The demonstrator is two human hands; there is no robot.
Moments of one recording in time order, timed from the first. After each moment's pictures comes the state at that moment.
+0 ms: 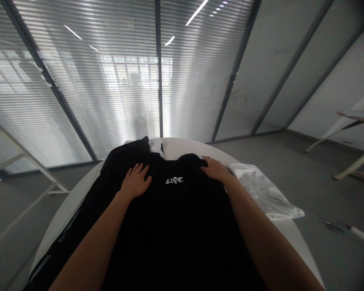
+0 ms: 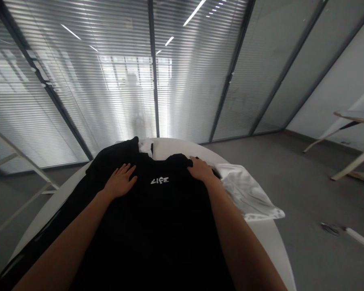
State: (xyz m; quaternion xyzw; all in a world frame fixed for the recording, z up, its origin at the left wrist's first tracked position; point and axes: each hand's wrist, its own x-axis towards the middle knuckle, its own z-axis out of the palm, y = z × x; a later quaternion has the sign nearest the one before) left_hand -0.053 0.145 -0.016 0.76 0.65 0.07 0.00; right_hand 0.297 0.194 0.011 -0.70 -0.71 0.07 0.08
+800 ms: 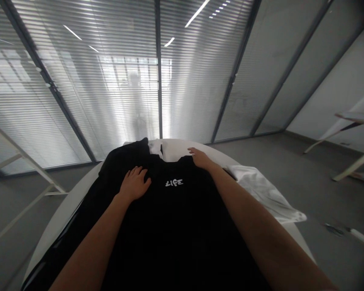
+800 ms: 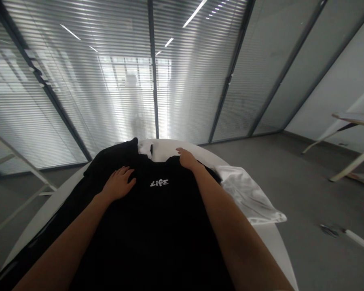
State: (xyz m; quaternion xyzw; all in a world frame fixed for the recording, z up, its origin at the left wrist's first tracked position) left_hand -0.049 0.143 -0.011 0.76 0.65 0.08 -0.04; right_hand 0.265 0.263 0.011 -0.58 -0.79 0.12 0.17
